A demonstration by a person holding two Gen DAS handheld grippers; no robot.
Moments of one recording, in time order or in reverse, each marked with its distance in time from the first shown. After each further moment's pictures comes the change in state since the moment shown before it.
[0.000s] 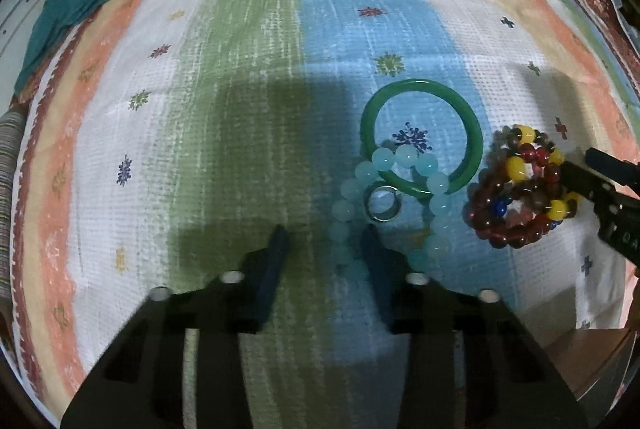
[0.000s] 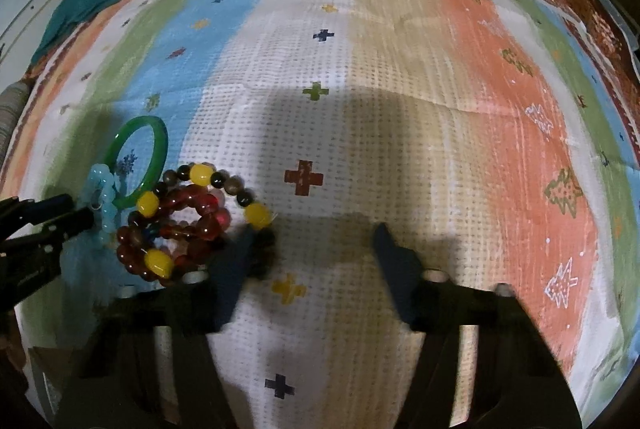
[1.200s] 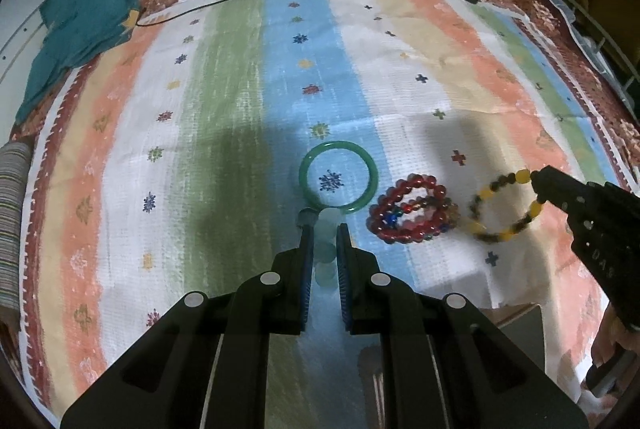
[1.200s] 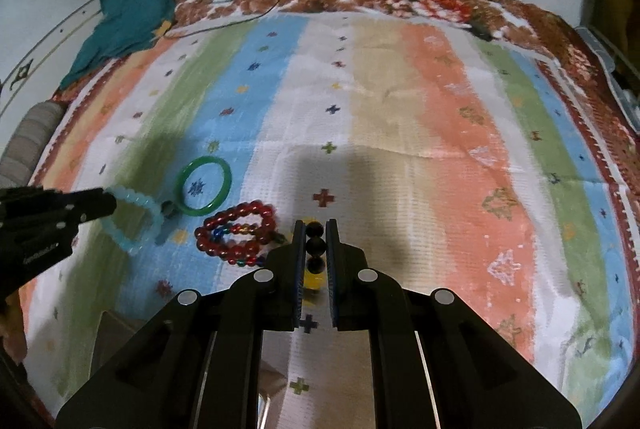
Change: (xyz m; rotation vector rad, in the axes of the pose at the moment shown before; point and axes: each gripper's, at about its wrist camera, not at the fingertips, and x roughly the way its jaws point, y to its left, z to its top) left arm -0.093 -0.022 -0.006 0.050 -0.149 -0.096; right arm -0.102 0.006 -0.022 0.005 -0.193 0.006
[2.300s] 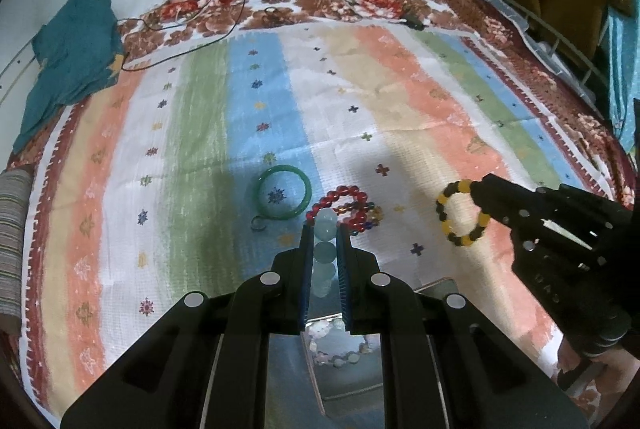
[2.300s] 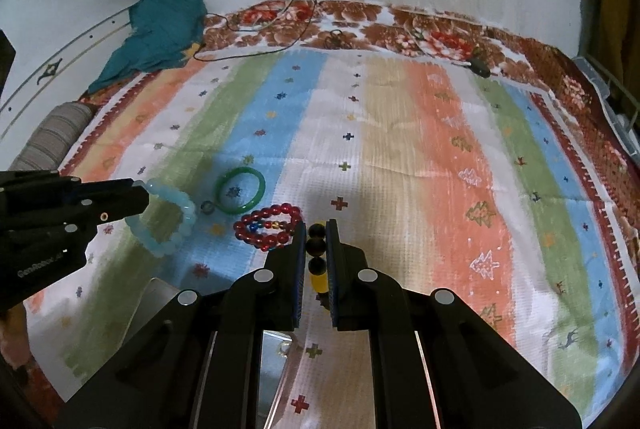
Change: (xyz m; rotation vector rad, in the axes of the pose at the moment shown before) left arm -0.072 -0.042 -0.021 0.065 -0.130 -0.079; right arm -0.066 0.014 -0.021 -0.061 -0.116 0.039
